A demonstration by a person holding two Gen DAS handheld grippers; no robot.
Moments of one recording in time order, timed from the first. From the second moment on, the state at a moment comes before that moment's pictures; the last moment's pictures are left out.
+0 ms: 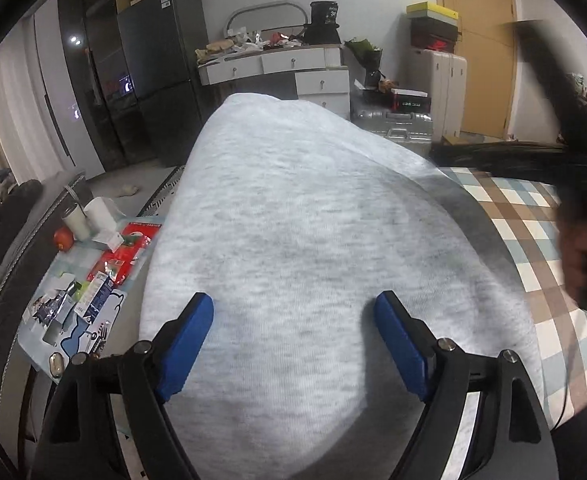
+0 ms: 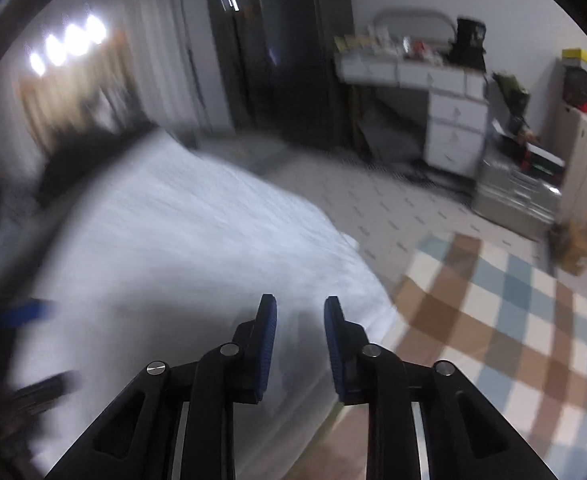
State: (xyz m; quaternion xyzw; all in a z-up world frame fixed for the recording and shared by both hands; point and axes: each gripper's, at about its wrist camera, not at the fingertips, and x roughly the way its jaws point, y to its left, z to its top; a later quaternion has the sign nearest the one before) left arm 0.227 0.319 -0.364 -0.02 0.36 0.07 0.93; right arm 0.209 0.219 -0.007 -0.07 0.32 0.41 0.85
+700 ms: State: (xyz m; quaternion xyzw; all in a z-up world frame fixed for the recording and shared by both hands) left arm 0.197 0.296 -0.330 0.00 0.35 0.06 0.93; right arm 0.089 0.187 -0.053 -0.04 0.31 0.52 0.80
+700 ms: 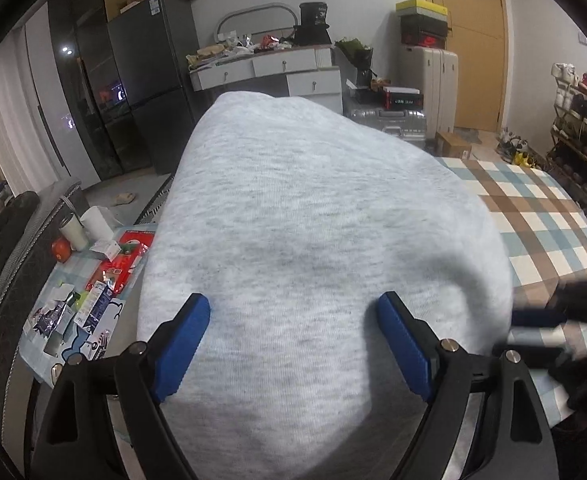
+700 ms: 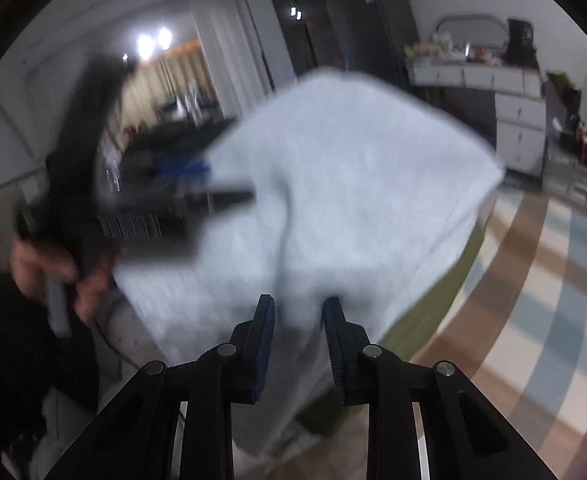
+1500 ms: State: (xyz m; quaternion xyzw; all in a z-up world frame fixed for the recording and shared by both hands) left arm 0.194 0.292 -0.330 0.02 0.33 0.07 0.94; right arm 0.157 0.185 0.025 0.00 0.30 0.50 0.81
